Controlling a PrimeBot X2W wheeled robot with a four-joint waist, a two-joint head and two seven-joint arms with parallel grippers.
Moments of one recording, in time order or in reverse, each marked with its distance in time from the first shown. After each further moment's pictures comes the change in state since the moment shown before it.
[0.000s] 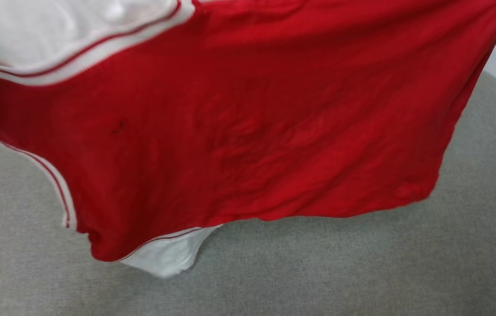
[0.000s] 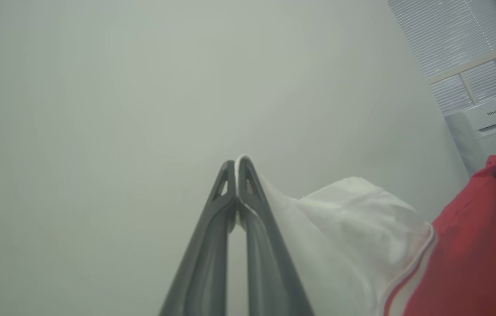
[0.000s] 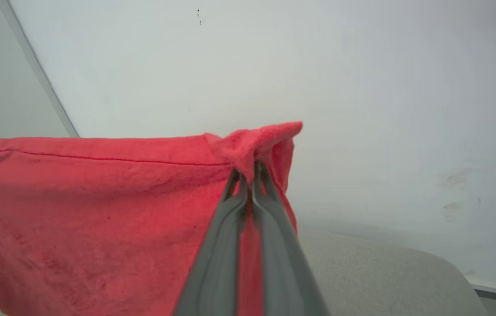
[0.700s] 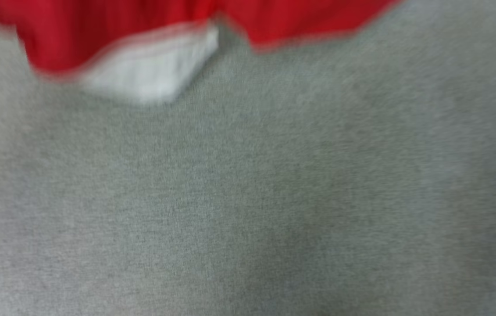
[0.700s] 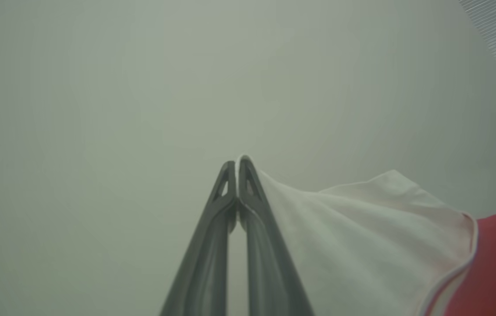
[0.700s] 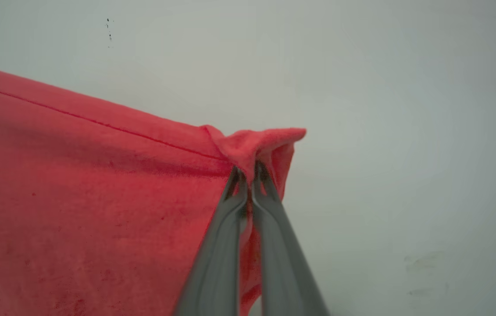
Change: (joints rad) left arm -0.925 -0.144 -0.155 0.479 0.067 -0.158 0.009; right arm -0.545 -0.063 0.065 0.239 -0.229 0.000 -0.314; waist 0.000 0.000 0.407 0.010
